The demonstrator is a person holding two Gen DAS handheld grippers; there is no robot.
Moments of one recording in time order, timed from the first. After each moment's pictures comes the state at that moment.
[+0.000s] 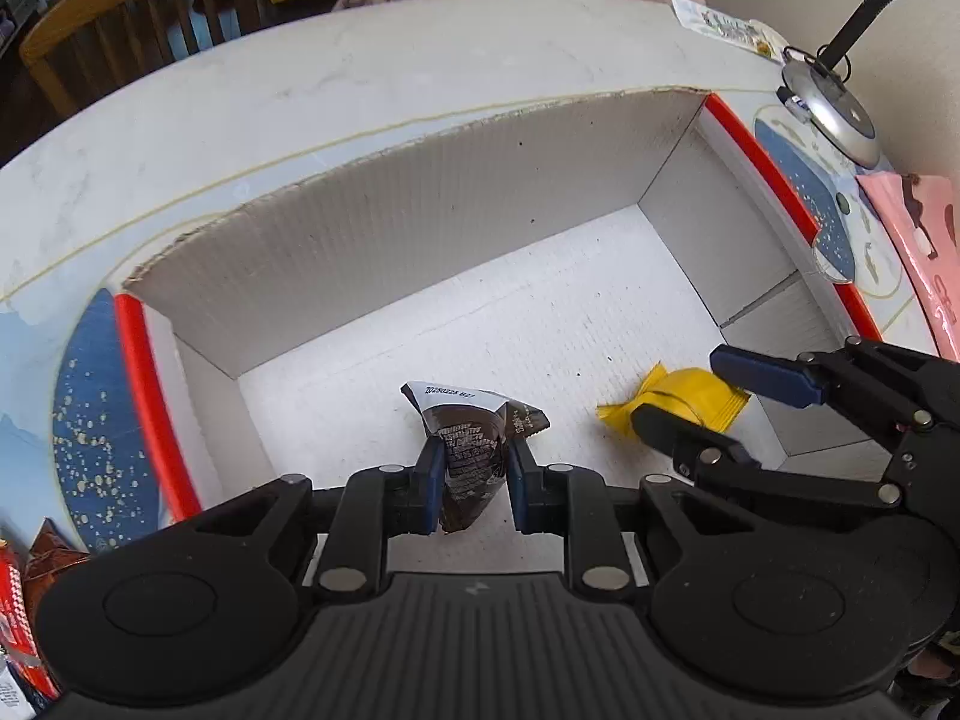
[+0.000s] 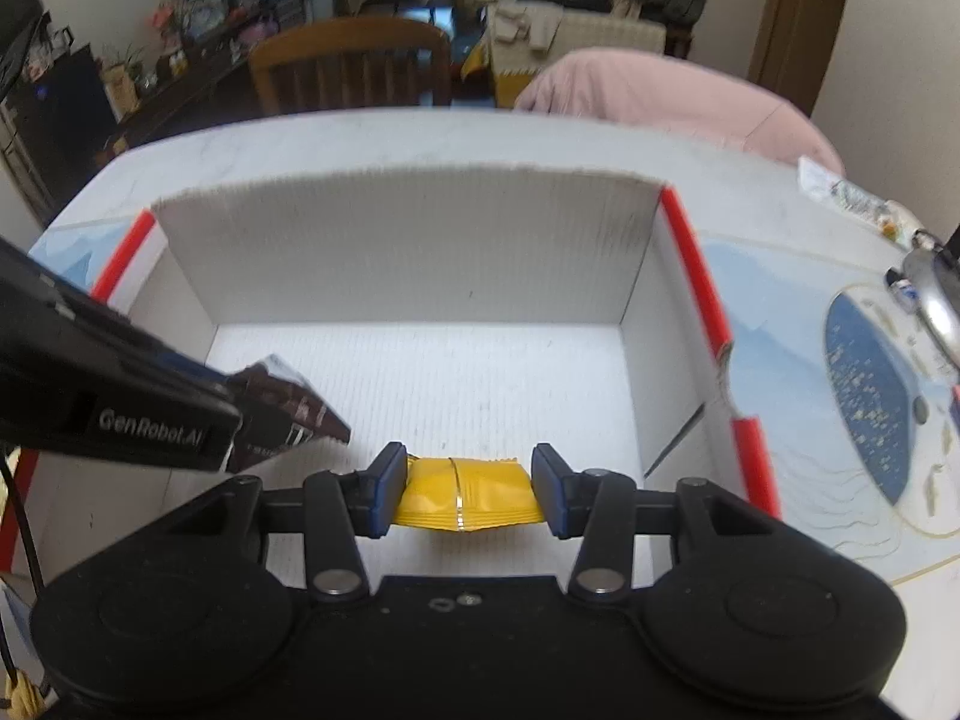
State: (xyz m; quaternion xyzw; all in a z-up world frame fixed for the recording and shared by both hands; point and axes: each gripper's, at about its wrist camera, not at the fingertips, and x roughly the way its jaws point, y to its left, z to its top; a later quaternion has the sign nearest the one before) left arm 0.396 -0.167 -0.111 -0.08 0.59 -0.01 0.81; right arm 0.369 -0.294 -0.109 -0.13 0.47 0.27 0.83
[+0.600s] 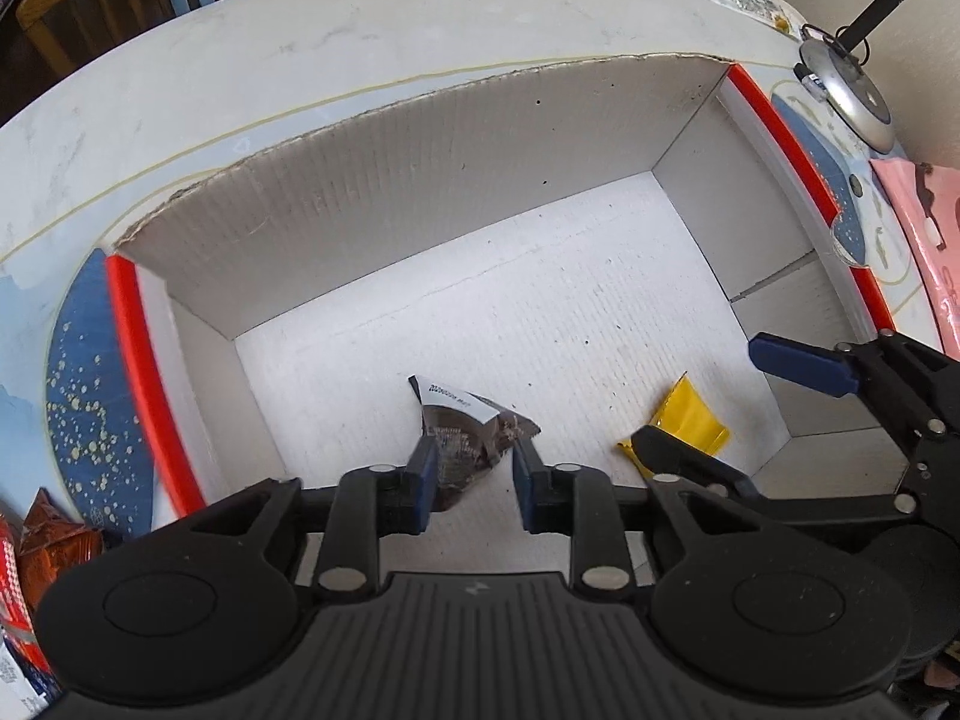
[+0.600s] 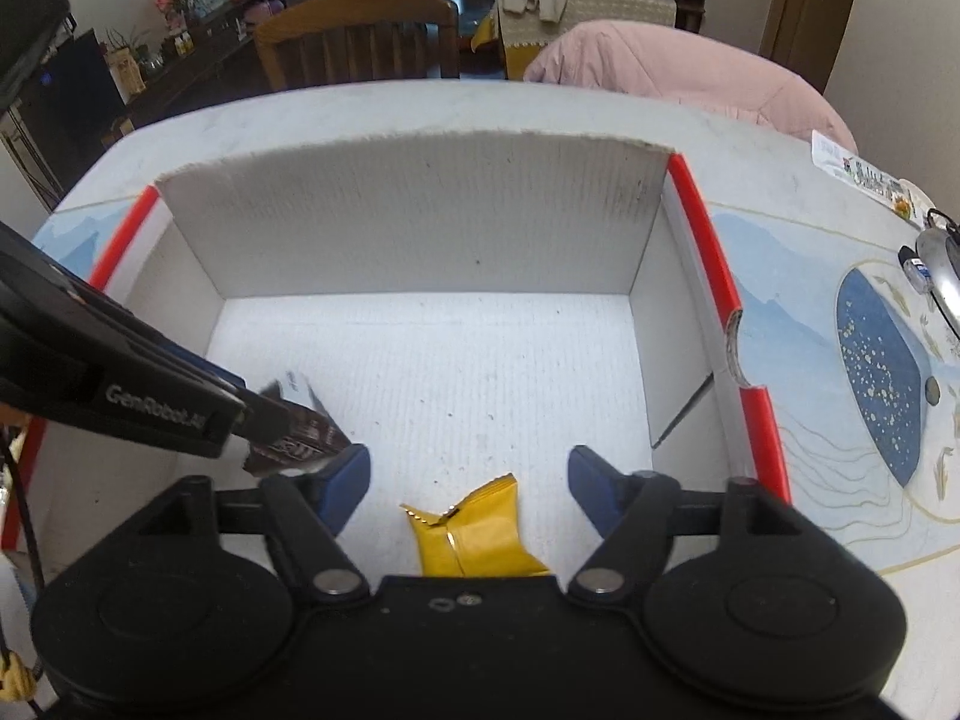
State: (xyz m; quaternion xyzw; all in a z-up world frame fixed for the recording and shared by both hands) left arm 0.399 -0.164 -0.114 -0.09 0.62 0.00 0.78; right arm 0.374 -0.303 -0.103 -0.12 0.48 0.28 0.82
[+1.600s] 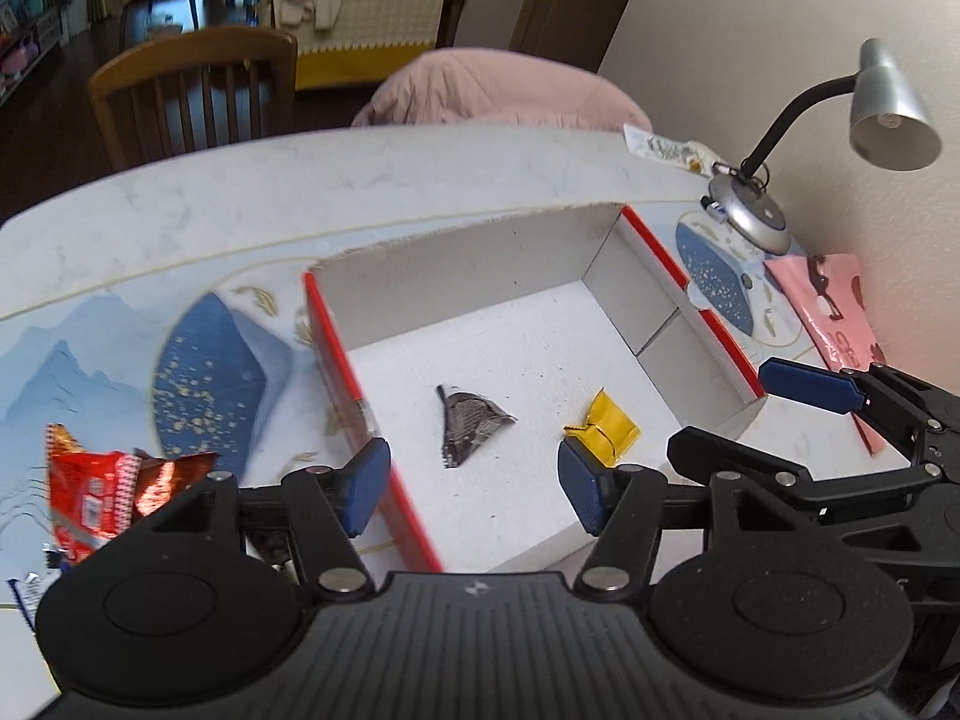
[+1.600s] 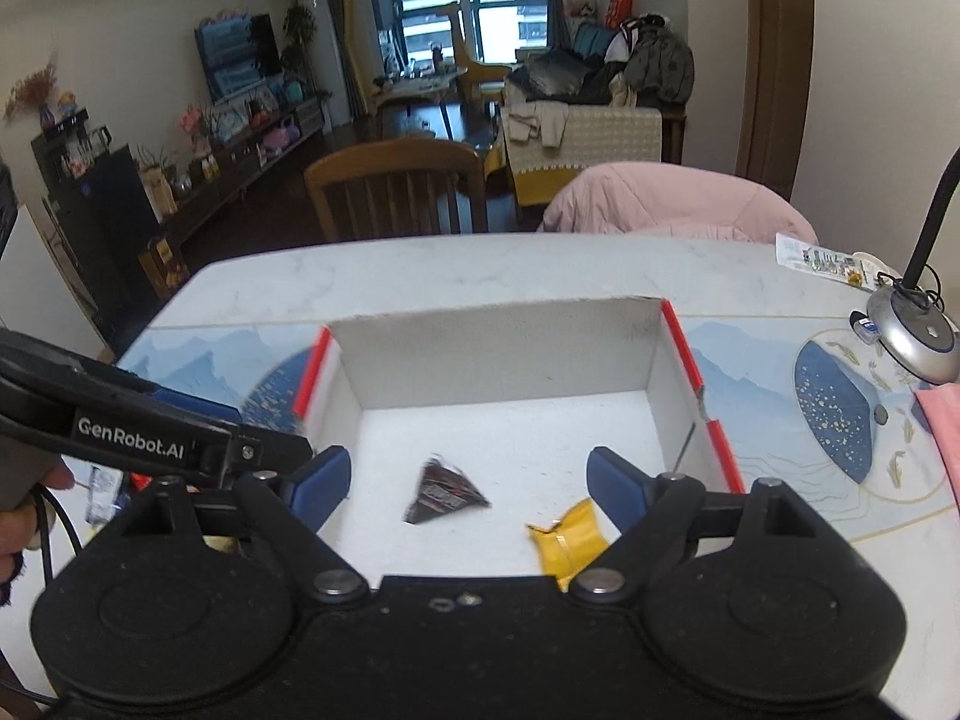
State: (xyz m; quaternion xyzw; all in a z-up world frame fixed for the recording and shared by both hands) left arm 0.270 -0.128 -0.007 -0.12 0.47 -0.02 0.87; right arm 0.275 -0.310 0.002 -0.05 0.38 0.29 0.88
